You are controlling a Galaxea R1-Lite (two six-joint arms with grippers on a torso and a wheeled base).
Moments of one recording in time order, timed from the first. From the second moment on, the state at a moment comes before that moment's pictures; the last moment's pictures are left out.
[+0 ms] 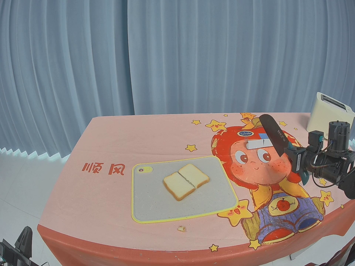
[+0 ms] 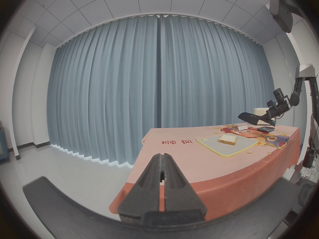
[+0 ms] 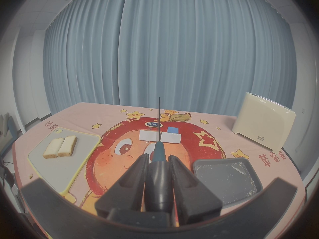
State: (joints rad) left arm 0.01 0.02 -0.02 0.00 -0.02 0.01; right arm 0.20 1.61 -0.52 -0.67 -0.06 -0.02
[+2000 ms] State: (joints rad) left arm 0.01 0.02 -0.02 0.00 -0.02 0.01; right arm 0.23 1.51 -0.41 -0.67 -0.06 -0.04
